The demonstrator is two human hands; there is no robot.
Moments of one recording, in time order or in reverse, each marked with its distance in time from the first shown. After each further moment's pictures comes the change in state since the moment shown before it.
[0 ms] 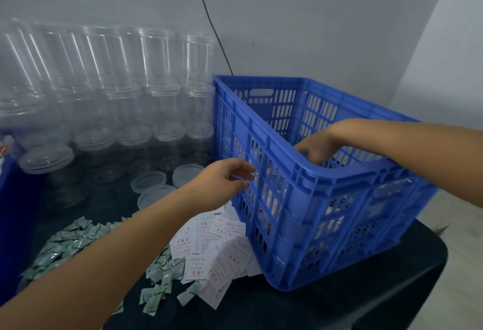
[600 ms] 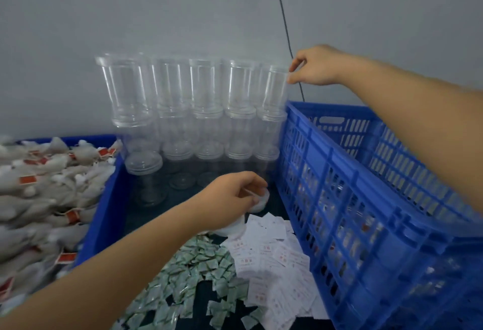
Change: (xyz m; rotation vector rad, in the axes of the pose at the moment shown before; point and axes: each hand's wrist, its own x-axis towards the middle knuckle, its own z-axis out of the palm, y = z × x) left_hand -0.064 -0.019 -0.084 0.167 0.176 -0.020; right_hand -0.029 -0.133 -0.172 0.270 0.973 -0.173
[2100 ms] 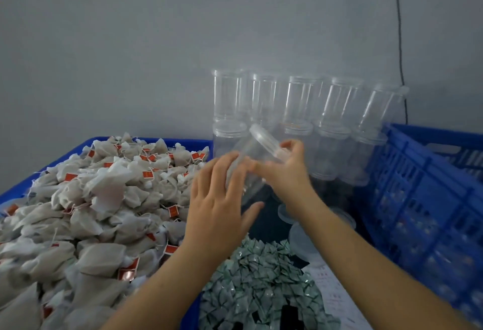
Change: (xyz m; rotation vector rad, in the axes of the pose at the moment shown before) left_hand -0.092 -0.069 -0.074 0.847 0.948 0.138; right_hand -0.073 -0.190 0.191 1.277 -0.005 0.032
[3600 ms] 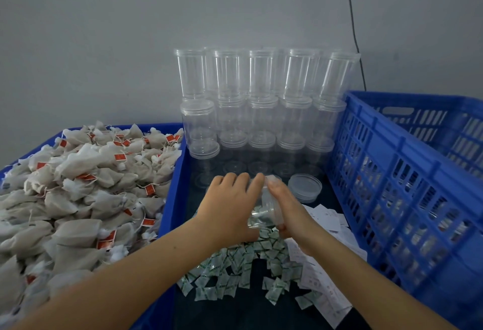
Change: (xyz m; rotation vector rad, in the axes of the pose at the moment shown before) left_hand -0.022 0.051 0.027 0.228 -0.659 0.306; right_hand -0.088 0.080 -0.078 -0.069 -0.214 0.327
